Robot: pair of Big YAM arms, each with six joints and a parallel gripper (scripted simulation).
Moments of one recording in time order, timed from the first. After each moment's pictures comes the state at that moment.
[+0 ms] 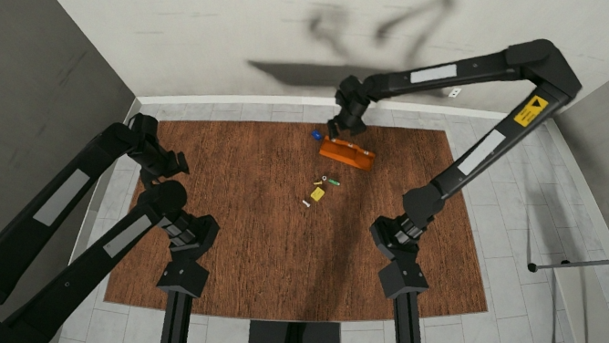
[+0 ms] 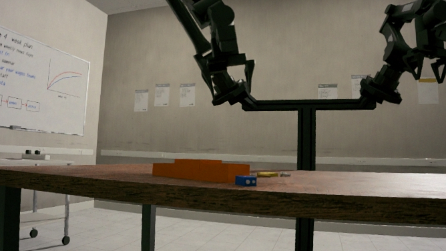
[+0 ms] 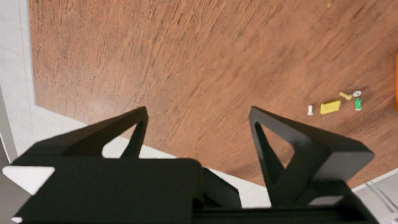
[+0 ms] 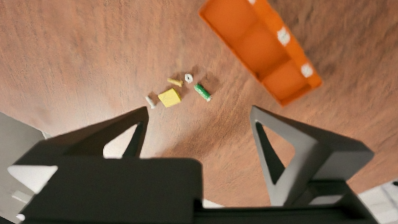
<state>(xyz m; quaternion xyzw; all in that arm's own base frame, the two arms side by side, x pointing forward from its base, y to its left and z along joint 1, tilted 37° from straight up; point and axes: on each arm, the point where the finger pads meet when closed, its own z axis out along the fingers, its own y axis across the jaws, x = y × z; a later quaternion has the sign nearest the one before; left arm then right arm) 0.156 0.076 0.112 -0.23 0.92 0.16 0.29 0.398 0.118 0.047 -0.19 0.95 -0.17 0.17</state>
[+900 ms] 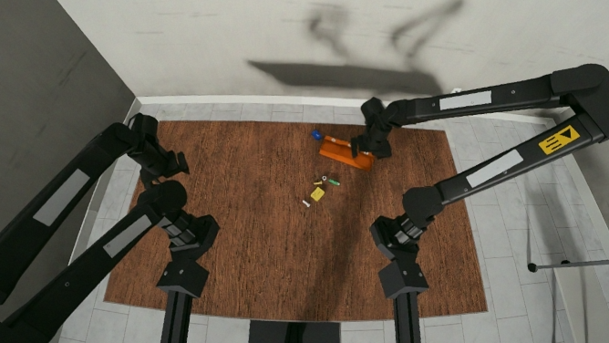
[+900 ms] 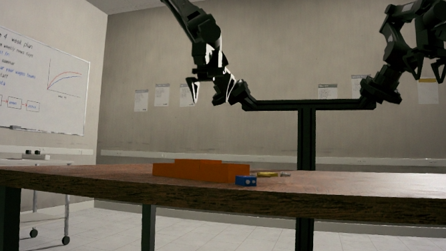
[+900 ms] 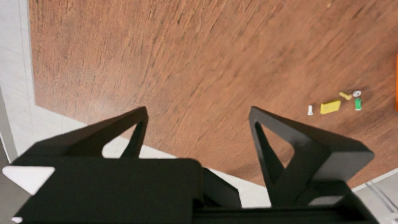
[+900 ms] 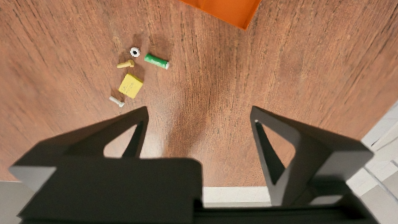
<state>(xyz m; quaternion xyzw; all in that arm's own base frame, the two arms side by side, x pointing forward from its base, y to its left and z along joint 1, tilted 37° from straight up) 0.156 0.076 0.112 -0.23 0.92 0.16 0.29 0.321 0.028 0.046 -0.01 0.95 -0.22 0.23</state>
